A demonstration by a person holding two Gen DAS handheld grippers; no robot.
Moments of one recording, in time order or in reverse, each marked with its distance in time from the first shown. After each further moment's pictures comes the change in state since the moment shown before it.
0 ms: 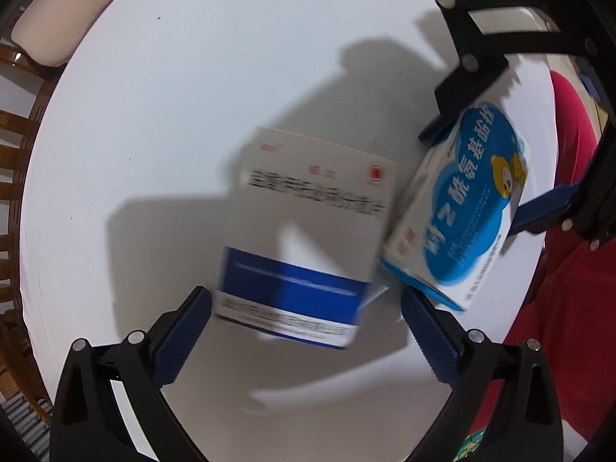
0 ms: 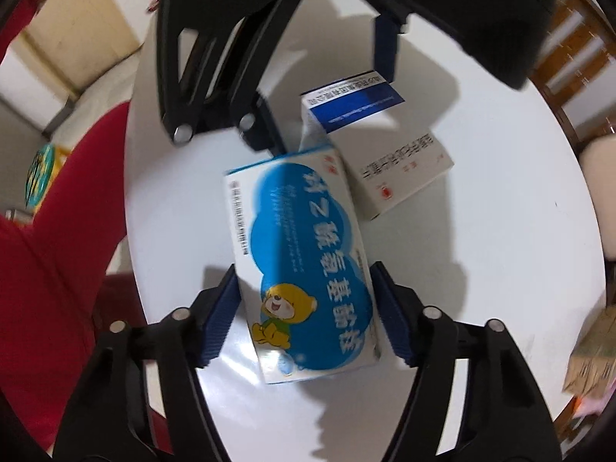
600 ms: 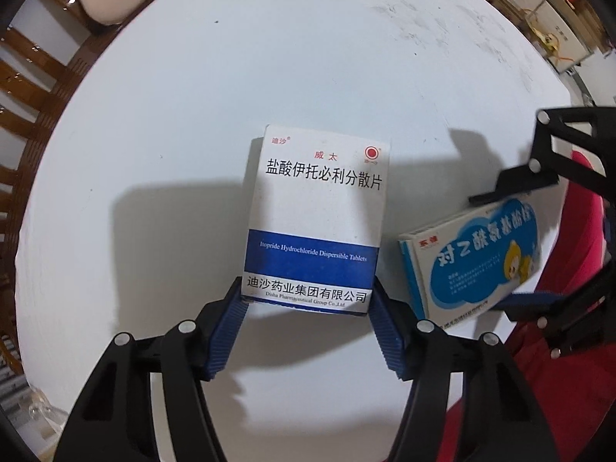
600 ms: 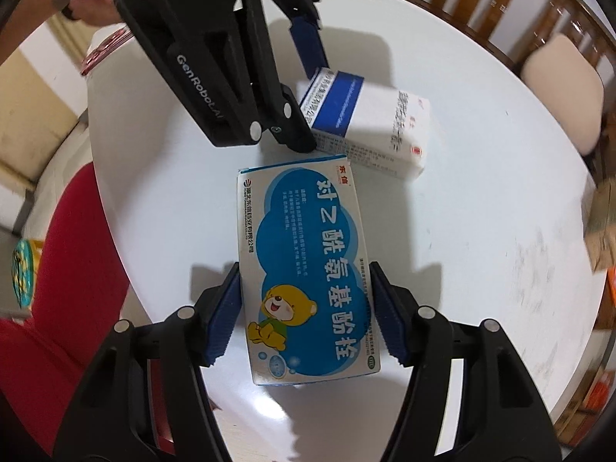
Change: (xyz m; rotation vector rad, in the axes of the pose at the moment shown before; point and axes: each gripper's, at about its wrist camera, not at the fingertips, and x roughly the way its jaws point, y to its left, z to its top) left arm -0.028 0.021 0.017 -0.249 -0.061 0.020; right arm -0.010 0.023 -0.029 0.353 -0.047 -0.097
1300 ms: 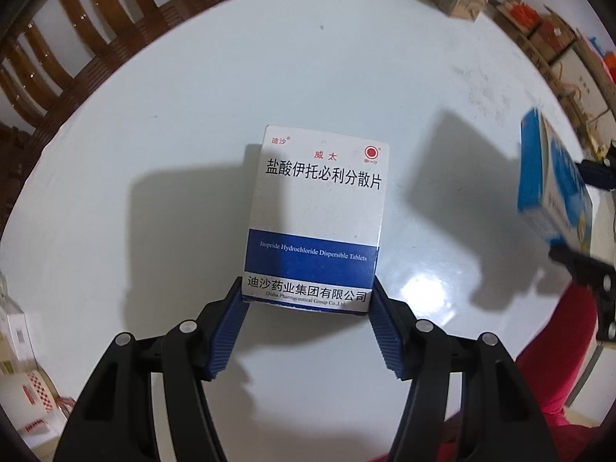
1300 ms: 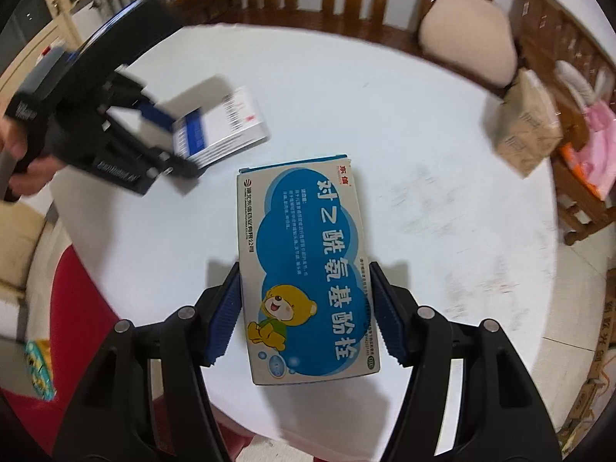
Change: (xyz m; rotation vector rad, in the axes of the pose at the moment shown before) left arm -0.012 0.021 -0.056 -0.381 -0.121 0.047; right arm -0.062 -0.071 -0.020 0.309 -0.164 -0.150
